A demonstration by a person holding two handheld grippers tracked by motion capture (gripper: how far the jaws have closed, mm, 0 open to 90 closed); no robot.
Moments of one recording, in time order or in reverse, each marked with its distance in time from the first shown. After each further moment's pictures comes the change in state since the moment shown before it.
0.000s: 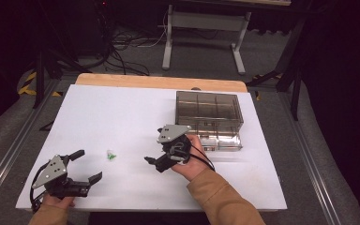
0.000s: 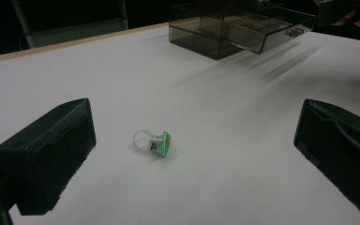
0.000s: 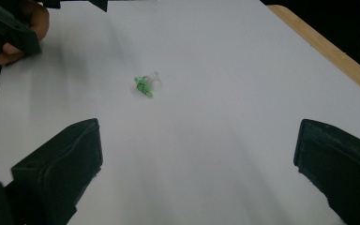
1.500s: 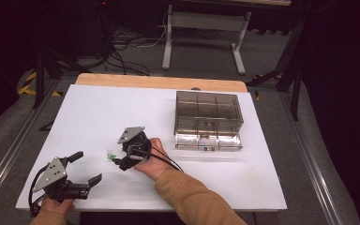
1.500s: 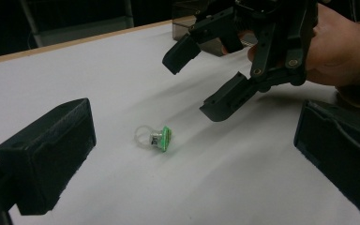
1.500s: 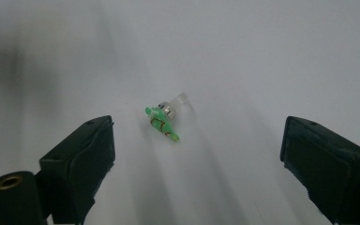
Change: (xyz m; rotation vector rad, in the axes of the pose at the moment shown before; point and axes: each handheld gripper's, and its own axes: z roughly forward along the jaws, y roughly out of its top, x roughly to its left) left arm -0.007 -0.001 -0.004 0.012 0.026 0.015; right arm 0.019 0.015 0.122 0.086 0.064 0.039
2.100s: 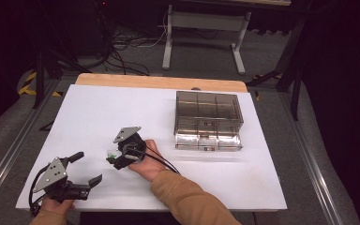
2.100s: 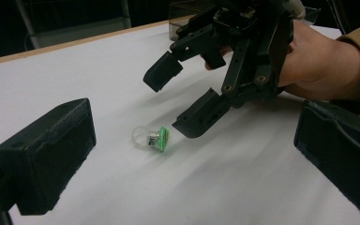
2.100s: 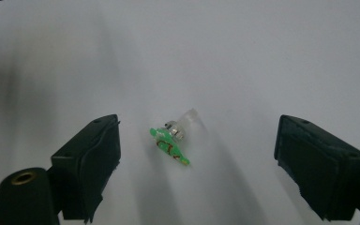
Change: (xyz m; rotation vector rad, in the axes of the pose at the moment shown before) left arm 0.000 0.000 0.000 -0.004 -0.012 0.006; right arm 0.001 0.001 0.020 -0.031 0.030 0.054
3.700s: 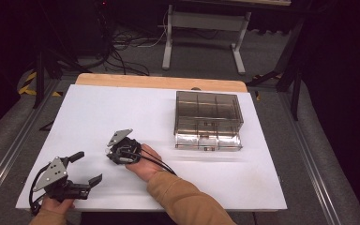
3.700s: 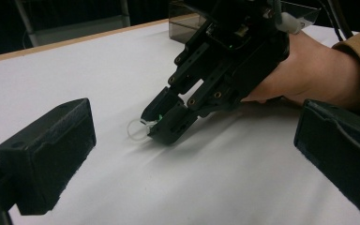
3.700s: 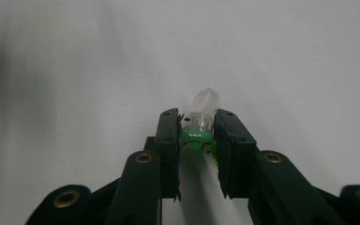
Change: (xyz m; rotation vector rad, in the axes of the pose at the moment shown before) left arm 0.001 0.001 0.001 0.010 0.003 -0.001; right arm 0.008 0.003 0.014 0.076 -0.003 -0.044
